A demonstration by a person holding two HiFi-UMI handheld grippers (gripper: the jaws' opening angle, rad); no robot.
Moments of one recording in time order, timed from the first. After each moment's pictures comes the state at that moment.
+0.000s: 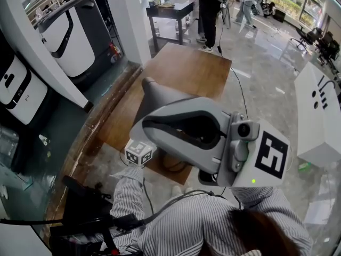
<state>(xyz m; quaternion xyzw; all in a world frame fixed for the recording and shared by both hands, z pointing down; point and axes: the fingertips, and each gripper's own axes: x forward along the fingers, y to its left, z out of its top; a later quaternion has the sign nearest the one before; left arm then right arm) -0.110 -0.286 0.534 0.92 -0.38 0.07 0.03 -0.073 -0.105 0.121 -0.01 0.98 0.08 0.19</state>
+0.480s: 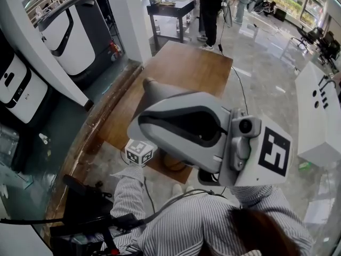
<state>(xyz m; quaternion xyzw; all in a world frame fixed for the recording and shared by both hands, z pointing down) -0.110 -0.285 0.533 0.92 -0.37 0.06 0.03 -0.079 -0.106 0.111 0.00 0.98 0.07 0.21</state>
